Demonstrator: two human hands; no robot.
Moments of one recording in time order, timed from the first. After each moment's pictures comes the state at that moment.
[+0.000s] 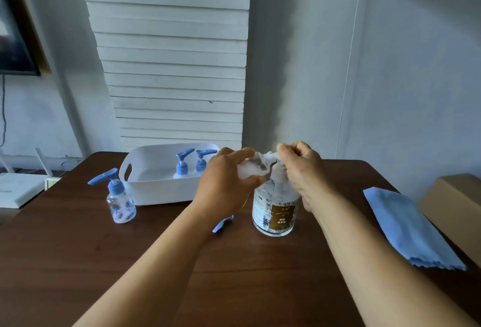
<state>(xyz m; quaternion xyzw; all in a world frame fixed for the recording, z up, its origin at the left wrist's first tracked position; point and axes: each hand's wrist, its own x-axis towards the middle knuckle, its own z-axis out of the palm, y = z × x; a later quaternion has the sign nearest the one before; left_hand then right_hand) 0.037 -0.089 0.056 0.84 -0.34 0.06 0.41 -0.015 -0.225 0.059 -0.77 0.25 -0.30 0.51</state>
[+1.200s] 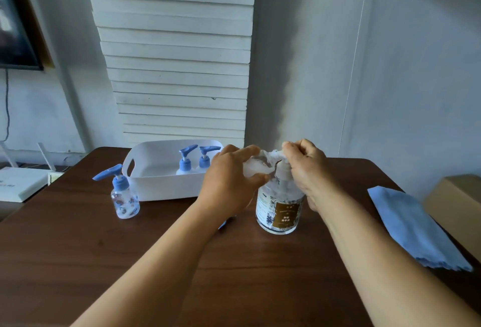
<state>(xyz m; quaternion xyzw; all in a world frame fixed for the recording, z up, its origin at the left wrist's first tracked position) 0.039 -0.091 0.049 0.84 -0.35 0.07 0.41 -0.018 -0.223 0.059 -0.77 0.25 -0.30 0.51</state>
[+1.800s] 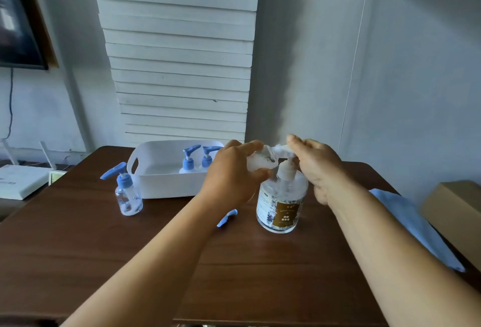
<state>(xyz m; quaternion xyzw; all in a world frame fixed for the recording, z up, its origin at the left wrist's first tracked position) 0.035 -0.088 0.062 0.84 -0.35 0.07 0.42 -0.024 -0.228 0.077 -0.76 0.28 -0.25 0.53</state>
